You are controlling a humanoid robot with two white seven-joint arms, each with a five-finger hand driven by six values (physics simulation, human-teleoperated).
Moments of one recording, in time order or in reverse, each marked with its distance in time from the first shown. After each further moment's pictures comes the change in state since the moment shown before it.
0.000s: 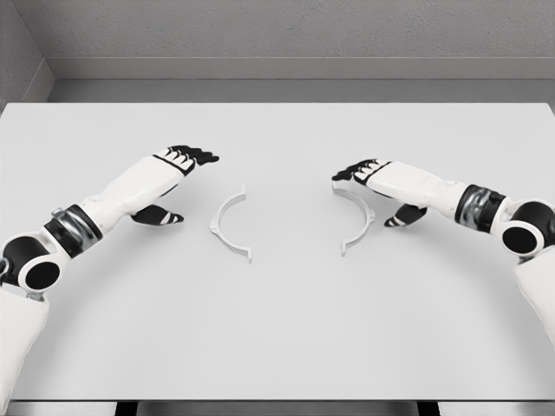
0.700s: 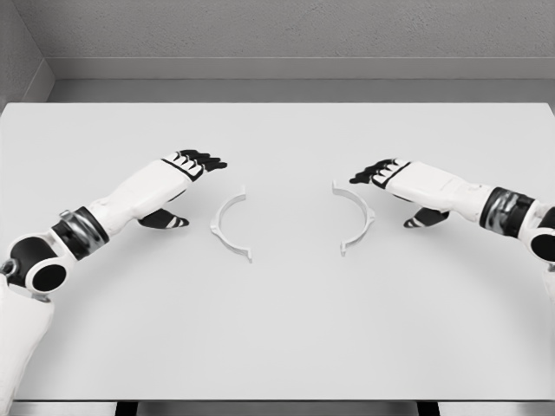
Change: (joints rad) left arm -0.002 -0.005 -0.025 0.002 -0.025 -0.012 0.006; right arm 0.061 -0.091 -0.023 -0.104 -0.012 -0.001 0.000
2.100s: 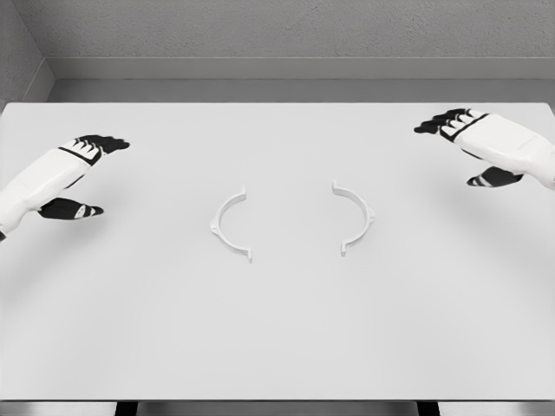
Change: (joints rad) left arm 0.035 0.326 0.023 0.133 0.249 -0.076 0.188; right arm 0.006 -0.109 -0.185 -0.069 0.000 0.010 0.000
